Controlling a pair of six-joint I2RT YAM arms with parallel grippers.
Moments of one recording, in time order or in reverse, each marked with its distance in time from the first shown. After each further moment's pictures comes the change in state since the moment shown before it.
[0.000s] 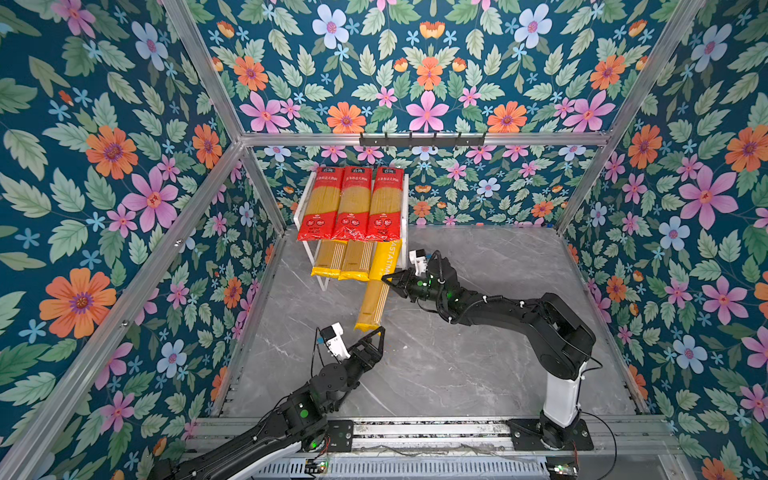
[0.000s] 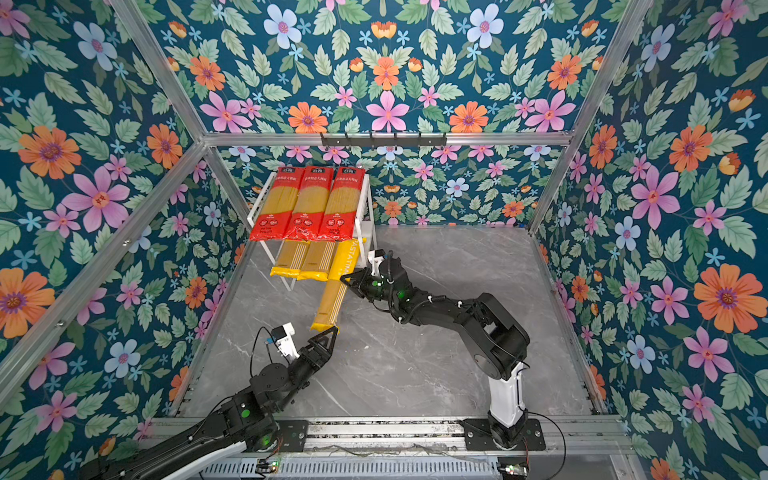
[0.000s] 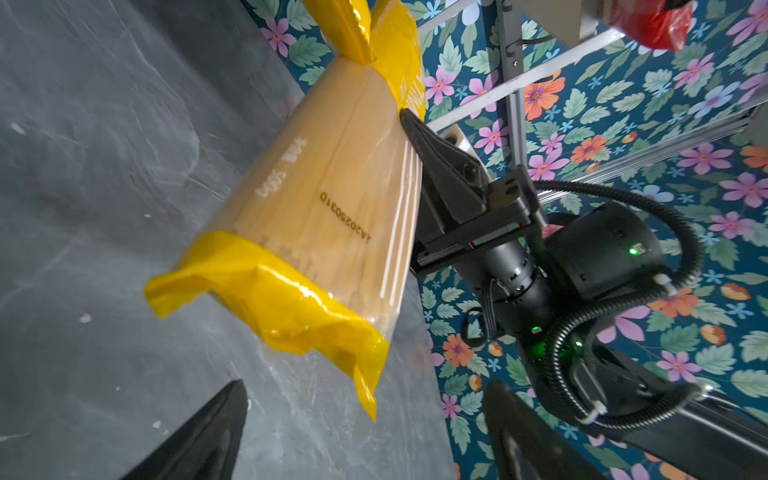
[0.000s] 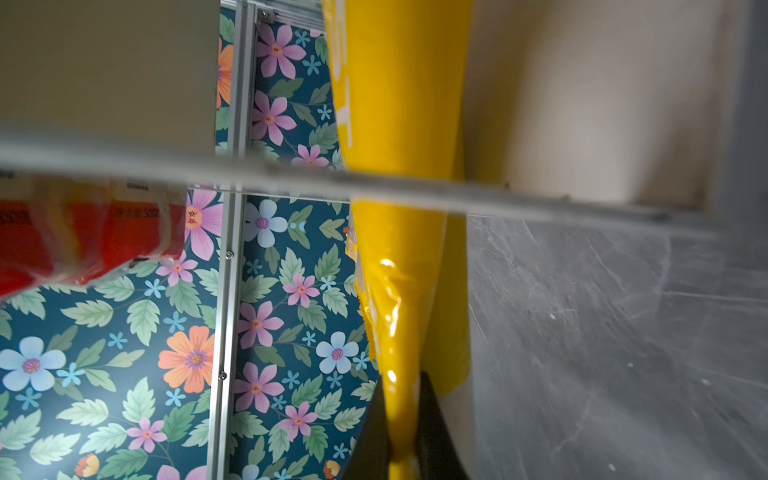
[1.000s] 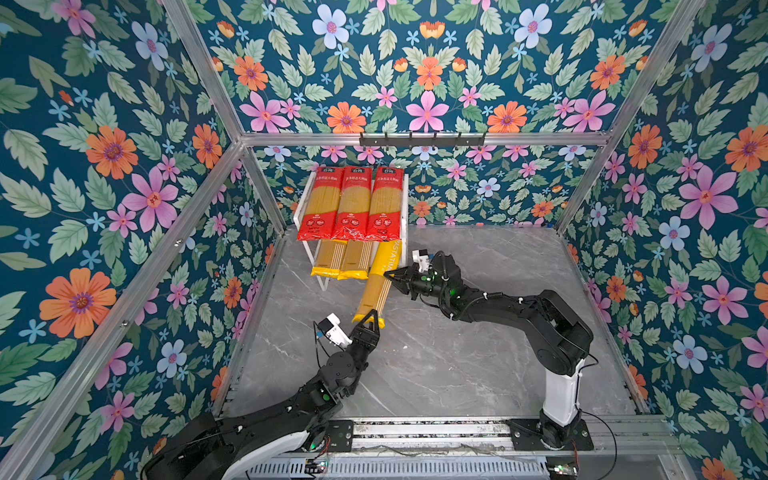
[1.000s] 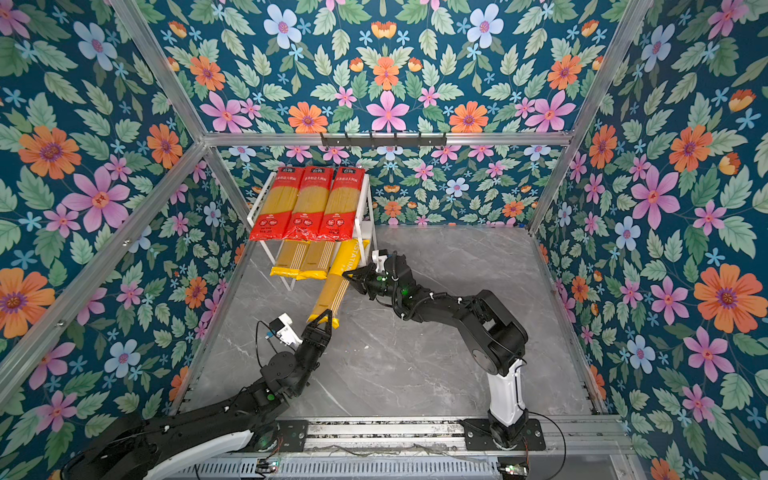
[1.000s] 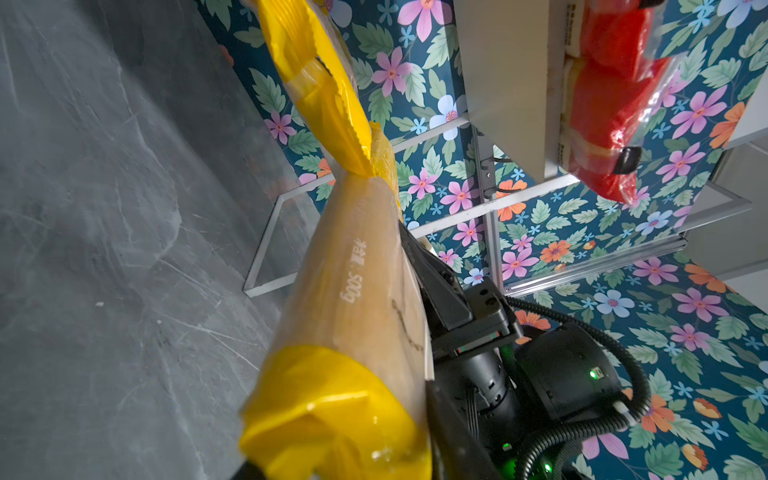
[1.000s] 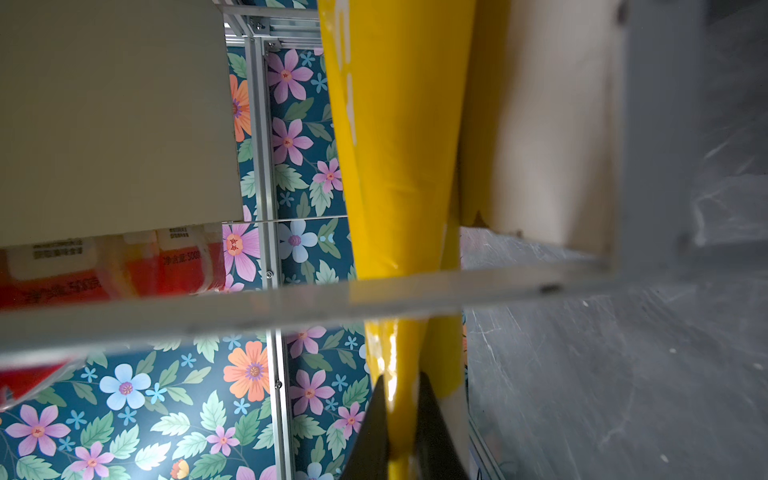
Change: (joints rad) left arm 0.095 0.502 0.036 0.587 -0.130 -0.025; right arm -0.027 0.026 0.006 0.053 -0.068 0.161
